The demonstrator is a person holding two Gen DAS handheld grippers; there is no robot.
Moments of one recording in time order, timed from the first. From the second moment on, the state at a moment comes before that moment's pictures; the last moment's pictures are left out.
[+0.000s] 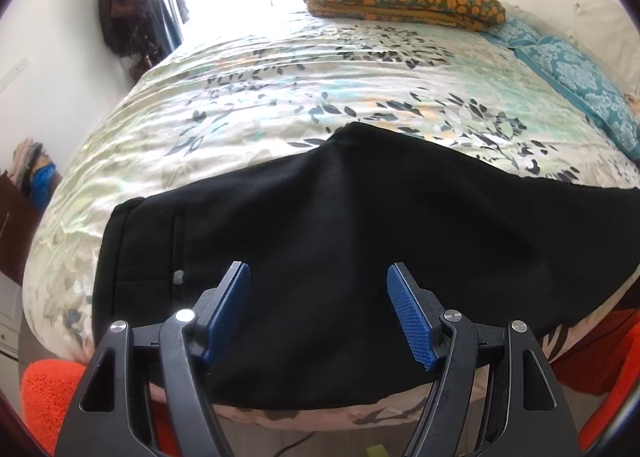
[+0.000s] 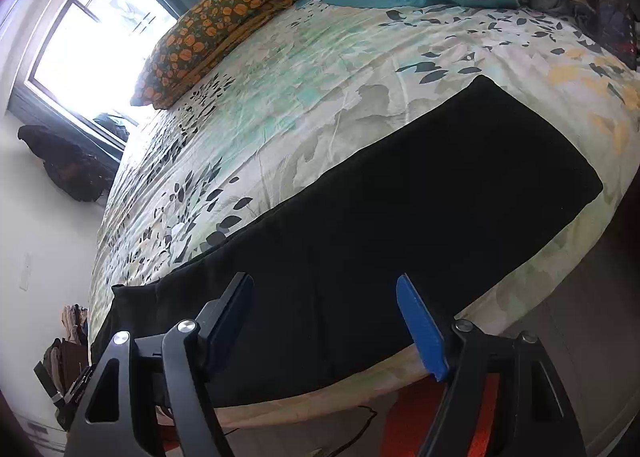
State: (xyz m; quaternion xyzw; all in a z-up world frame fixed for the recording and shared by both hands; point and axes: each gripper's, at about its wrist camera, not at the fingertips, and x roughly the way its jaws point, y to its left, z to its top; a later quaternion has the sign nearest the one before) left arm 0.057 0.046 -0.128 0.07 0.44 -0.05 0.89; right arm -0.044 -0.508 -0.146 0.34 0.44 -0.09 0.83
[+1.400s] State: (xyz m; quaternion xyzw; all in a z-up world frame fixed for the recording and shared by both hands) left arm 0.053 -0.009 -0.133 0.09 0.47 -0.09 0.87; right arm -0.015 -0.657 -0.162 0.23 0.50 -0.09 0.83
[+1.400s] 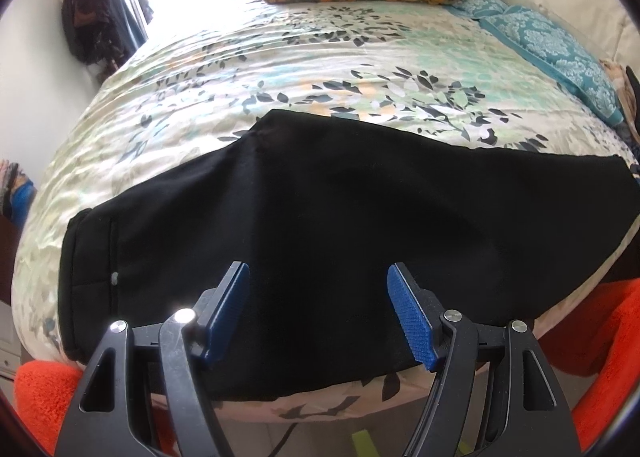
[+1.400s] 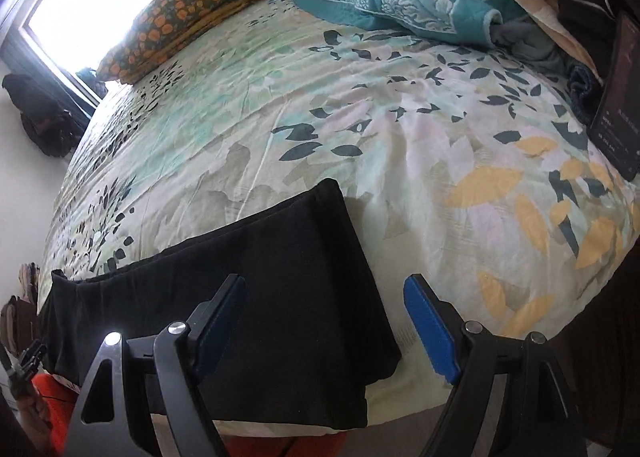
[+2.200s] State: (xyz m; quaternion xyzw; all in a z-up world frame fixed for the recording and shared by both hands) left arm 0.058 0.004 -0.138 0.05 0.48 -0.08 0.87; right arm -0.019 -0.668 -0.144 0.23 0.48 -0.10 0.84
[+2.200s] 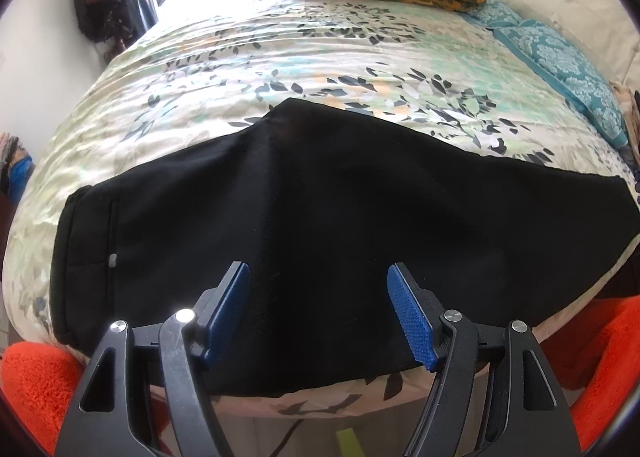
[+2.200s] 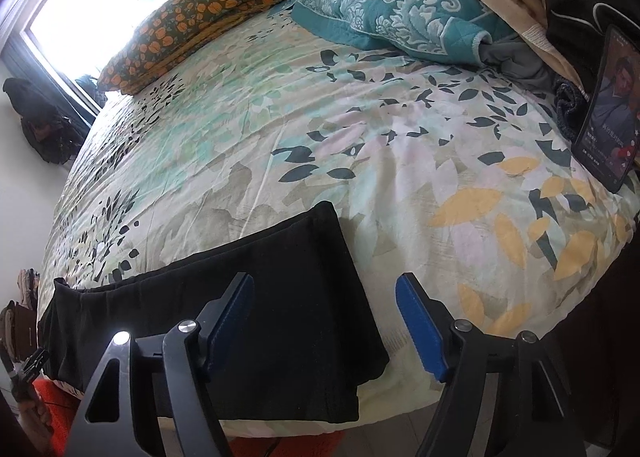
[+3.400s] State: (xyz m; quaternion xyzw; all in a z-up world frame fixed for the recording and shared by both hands) left arm 0.046 -0.073 -0.128 0.10 0.45 -0.22 0.86; right arm -0.019 -0.678 -0.182 0.23 0.54 -0.09 0.81
